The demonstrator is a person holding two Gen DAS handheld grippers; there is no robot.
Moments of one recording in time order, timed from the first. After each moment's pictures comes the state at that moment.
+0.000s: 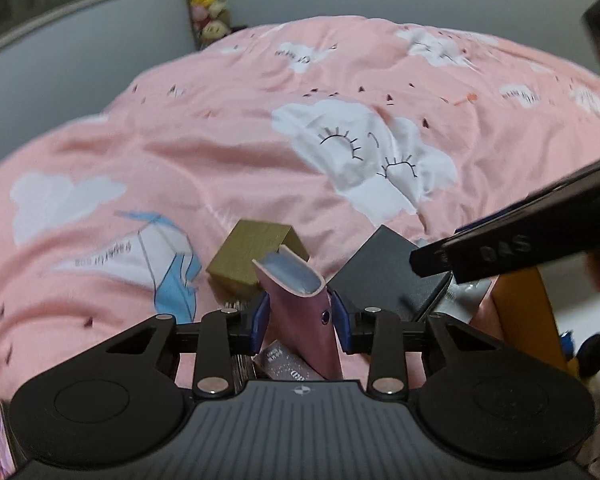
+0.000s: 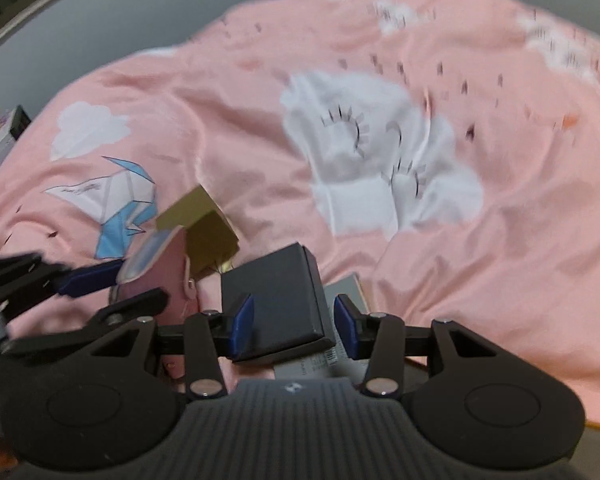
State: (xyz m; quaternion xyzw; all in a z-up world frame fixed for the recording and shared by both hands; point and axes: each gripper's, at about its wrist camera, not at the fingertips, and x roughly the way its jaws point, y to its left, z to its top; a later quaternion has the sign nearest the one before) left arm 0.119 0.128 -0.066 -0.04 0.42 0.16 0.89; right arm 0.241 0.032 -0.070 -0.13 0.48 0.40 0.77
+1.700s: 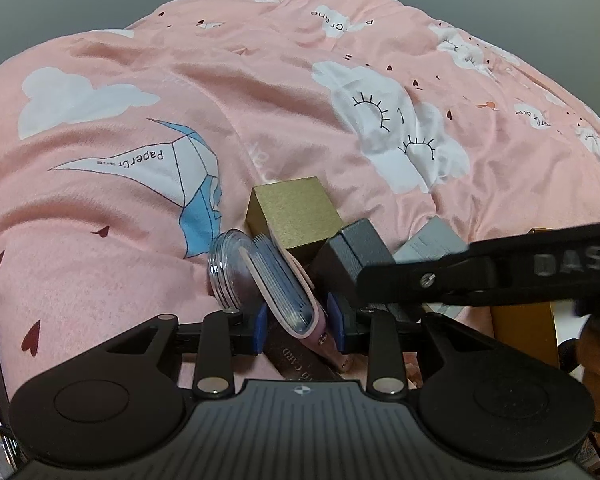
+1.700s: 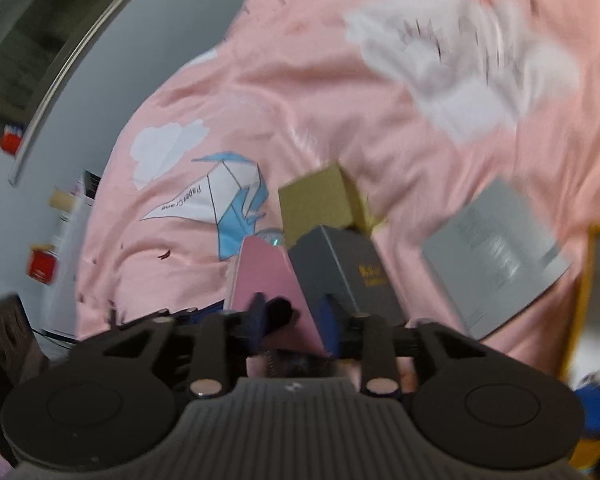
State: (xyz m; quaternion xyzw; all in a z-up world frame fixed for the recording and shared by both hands) left arm 0.088 0.168 -0.078 -0.15 0.45 0.14 0.87; right arm 0.193 0.041 -0.073 0.04 0.53 0.45 0.71
